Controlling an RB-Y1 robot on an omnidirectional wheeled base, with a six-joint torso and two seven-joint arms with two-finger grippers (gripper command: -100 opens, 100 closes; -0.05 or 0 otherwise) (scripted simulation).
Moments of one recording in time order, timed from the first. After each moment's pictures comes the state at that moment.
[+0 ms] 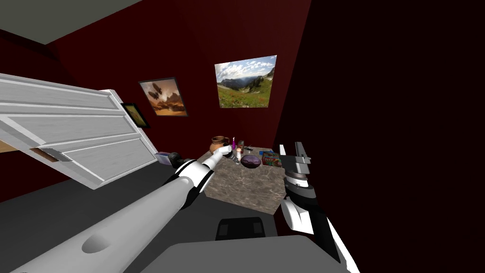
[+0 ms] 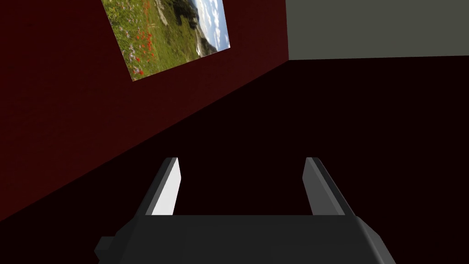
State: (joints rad) left arm -1.12 0.19 -0.23 -0.44 0.82 1.04 0.82; right arm 0.48 0.04 0.05 -2.40 0.08 -0.53 -0.17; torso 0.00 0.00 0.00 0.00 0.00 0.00
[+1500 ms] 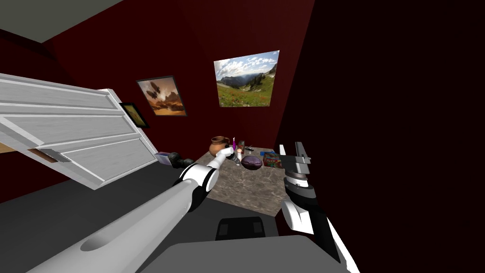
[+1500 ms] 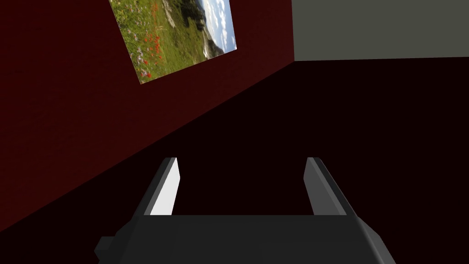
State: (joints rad) left arm -1.12 0.07 0.12 -0.40 0.49 1.03 0.76; right arm 0.48 0.04 0.05 -2.40 0.08 -0.53 -0.17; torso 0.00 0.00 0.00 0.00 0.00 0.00
